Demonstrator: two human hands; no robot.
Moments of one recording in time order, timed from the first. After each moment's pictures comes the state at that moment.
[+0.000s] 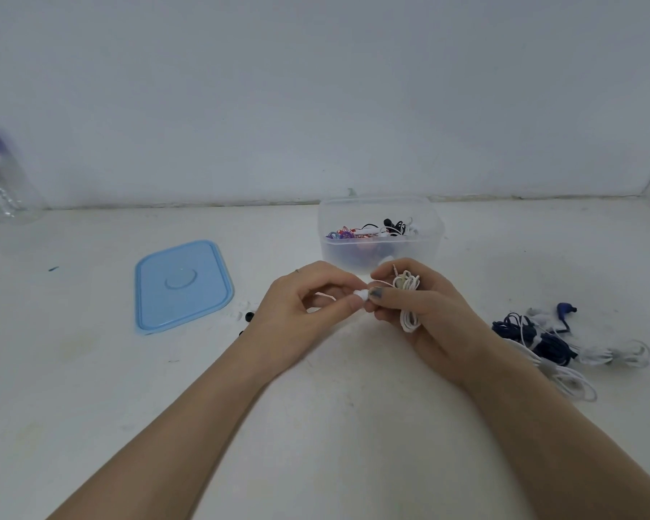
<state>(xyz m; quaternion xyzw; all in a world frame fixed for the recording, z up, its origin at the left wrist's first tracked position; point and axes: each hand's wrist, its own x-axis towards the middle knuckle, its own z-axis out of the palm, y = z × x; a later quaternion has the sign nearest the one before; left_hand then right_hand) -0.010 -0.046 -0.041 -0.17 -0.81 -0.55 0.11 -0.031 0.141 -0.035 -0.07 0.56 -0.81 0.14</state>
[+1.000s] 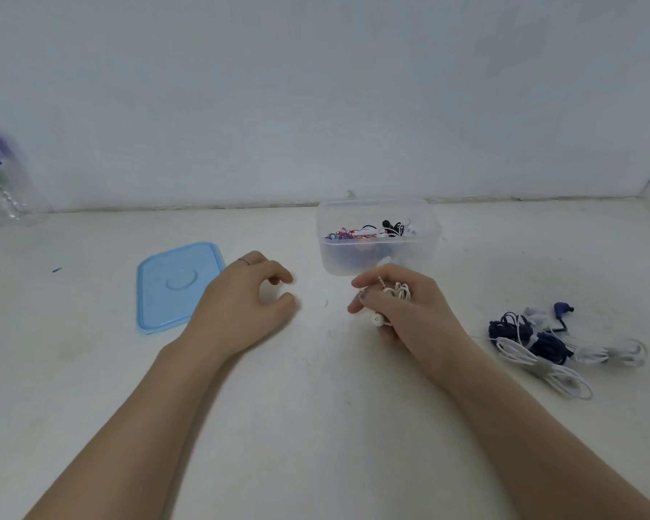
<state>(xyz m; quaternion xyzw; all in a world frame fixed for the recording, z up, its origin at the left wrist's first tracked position) -0.025 -0.103 -0.044 -0.04 -0.96 -0.25 0.14 -0.020 0.129 -0.035 -0.07 0.72 -0.69 0.06</state>
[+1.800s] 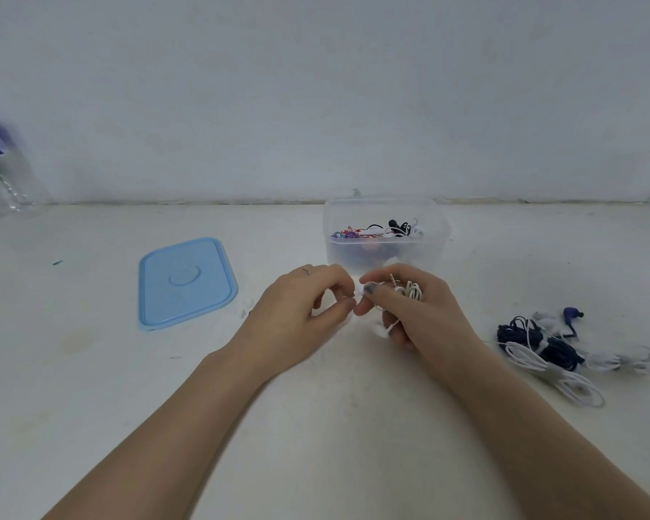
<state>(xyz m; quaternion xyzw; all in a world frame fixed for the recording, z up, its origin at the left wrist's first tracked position) -0.020 -0.059 -0.050 -0.20 -0.91 -0.31 0.16 -0.023 0.129 -0.038 -0.08 0.72 -0.69 0.06</state>
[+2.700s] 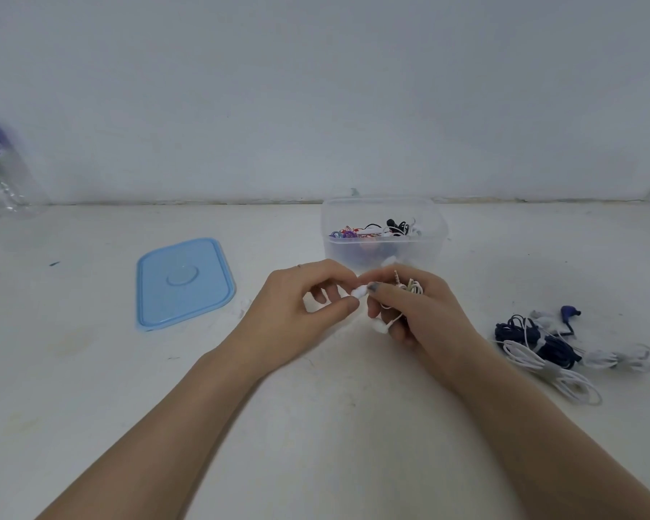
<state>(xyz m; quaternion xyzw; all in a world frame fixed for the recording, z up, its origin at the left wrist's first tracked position) -0.010 -0.055 -0.037 -0.21 -0.86 -0.45 0.14 -0.026 0.133 -0.037 -0.08 0.70 -0.70 0.08</state>
